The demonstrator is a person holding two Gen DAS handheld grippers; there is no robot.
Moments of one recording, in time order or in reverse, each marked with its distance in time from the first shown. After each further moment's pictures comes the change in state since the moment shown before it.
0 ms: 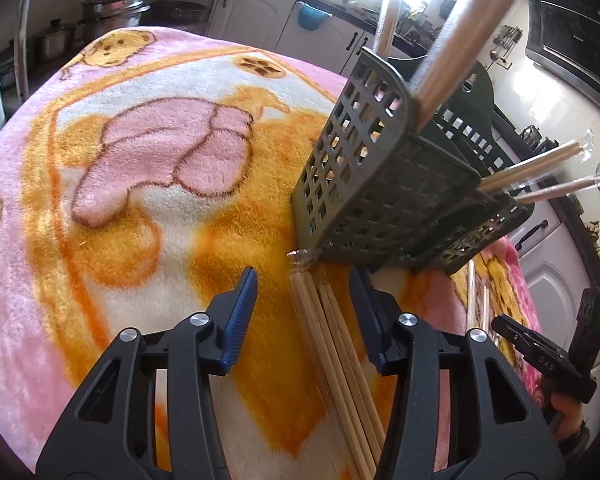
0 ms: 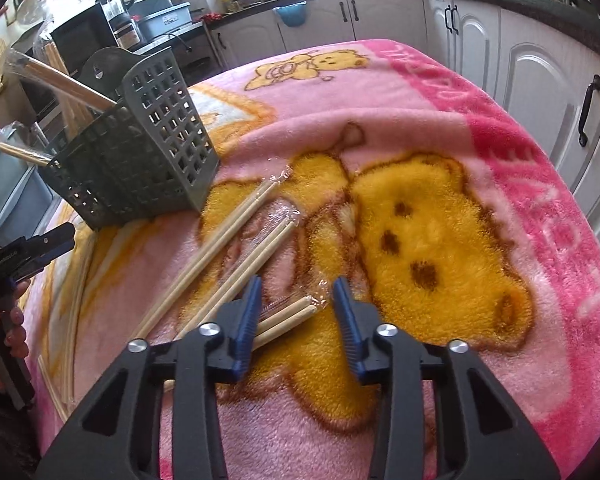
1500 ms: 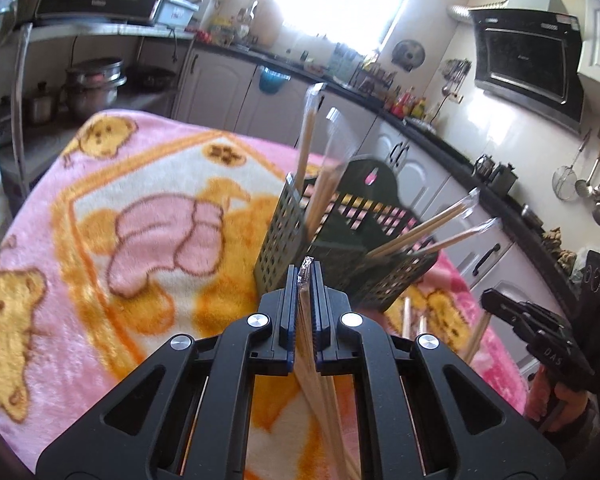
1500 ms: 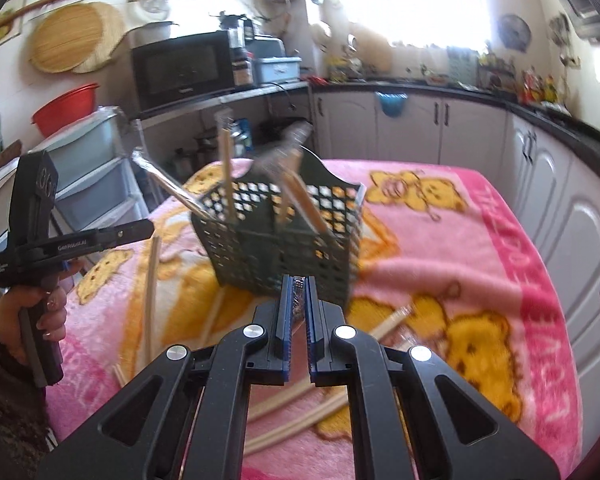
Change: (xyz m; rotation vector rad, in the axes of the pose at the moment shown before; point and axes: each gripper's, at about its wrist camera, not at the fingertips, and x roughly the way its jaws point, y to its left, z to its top) left arm -0.099 -0.026 0.015 0.101 -0.232 -0.102; right arm -0.098 0.118 0.032 -0.337 -0.270 0.175
